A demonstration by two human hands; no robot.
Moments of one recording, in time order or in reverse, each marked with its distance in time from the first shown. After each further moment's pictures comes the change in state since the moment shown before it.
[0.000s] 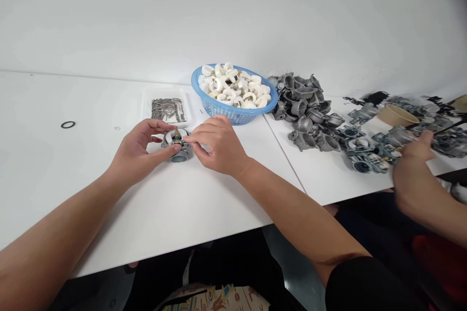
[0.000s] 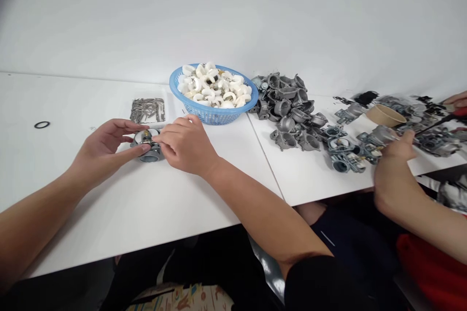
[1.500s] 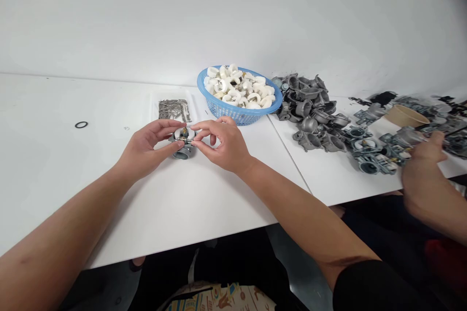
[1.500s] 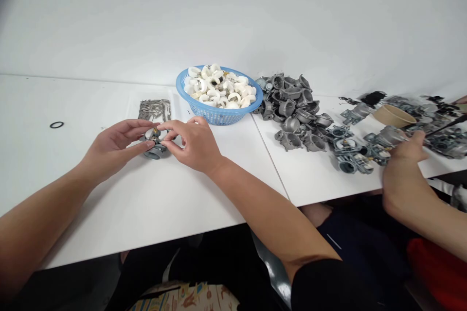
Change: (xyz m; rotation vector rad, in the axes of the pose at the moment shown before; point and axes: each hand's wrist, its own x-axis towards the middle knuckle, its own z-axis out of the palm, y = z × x) left_hand 0.004 -0.009 -0.007 -0.109 -0.094 -0.037; right_hand 0.000 -0.006 0.004 0.202 0.096 0.155
